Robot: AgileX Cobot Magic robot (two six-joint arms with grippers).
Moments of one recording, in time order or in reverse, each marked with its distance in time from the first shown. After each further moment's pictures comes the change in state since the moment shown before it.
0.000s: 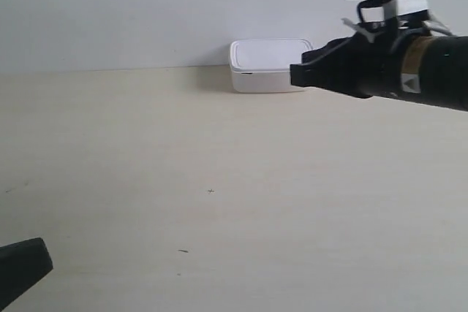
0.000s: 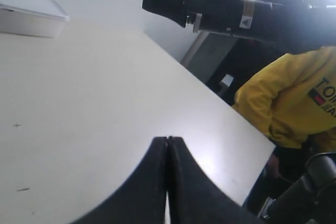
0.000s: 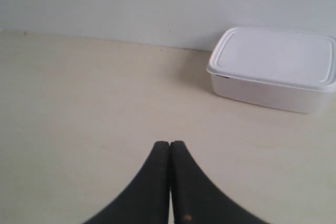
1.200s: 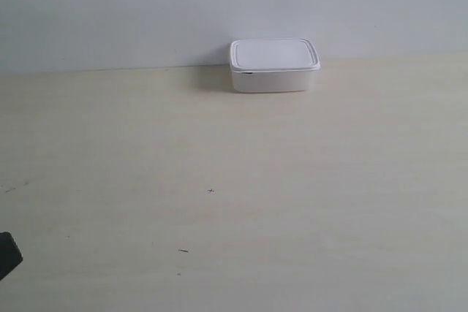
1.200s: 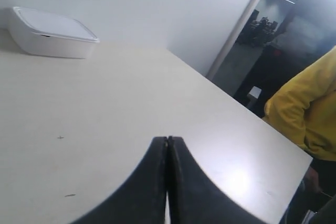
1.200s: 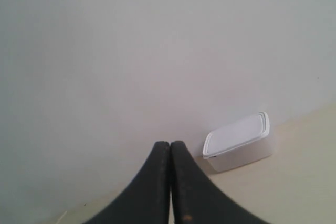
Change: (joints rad) left arm 0.000 -0.172 0.007 0.179 0.172 -0.140; right arm 0.000 -1.413 0.452 0.359 0.530 0.073
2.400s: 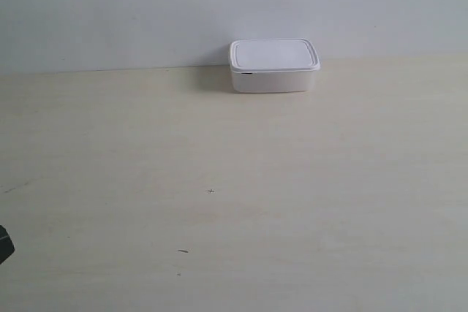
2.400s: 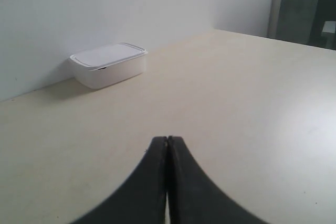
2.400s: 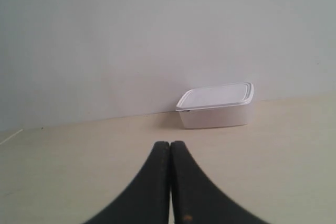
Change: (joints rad) left arm 0.014 -0.009 0.003 0.000 0.100 0.490; right arm 0.000 0.000 0.285 0.416 -0.210 -0.713
